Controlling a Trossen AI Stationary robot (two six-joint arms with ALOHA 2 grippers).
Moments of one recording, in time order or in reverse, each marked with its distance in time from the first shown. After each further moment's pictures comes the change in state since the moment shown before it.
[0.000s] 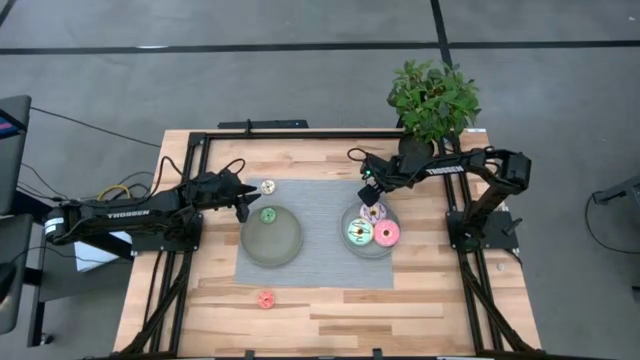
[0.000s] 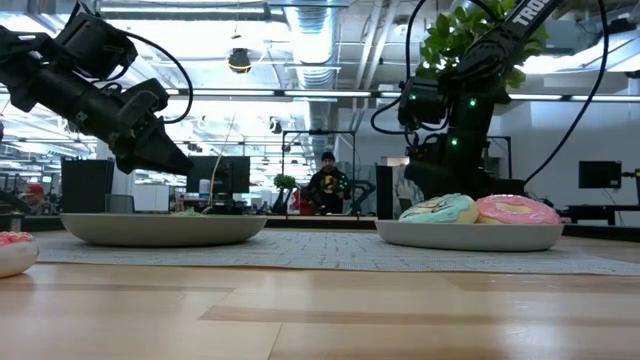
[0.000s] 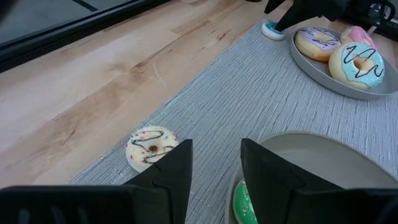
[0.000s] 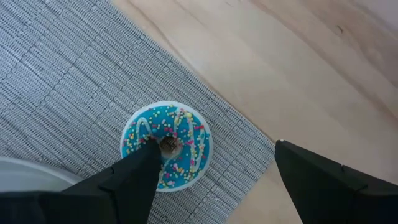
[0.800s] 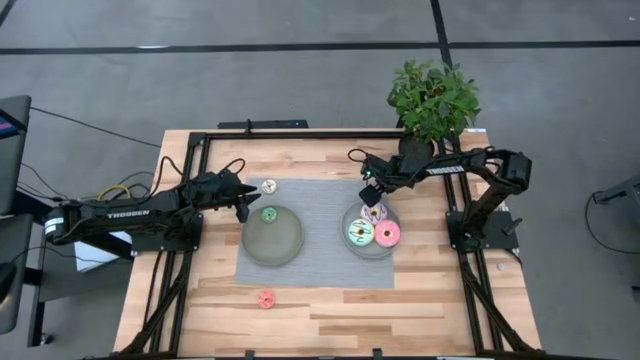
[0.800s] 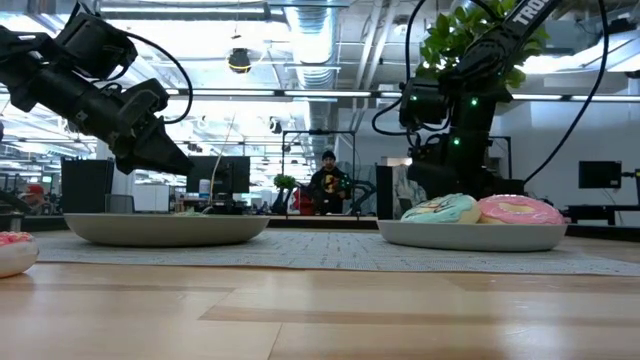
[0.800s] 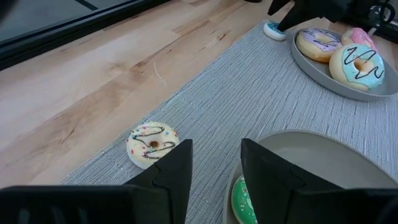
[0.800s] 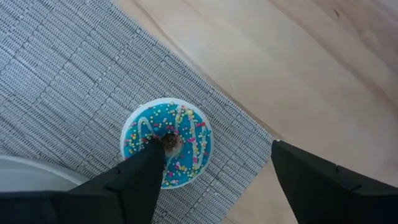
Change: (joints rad) left arm 0.000 0.000 0.000 0.000 0.000 -0.010; right arm 0.000 -0.003 0.003 -0.041 0.000 0.030
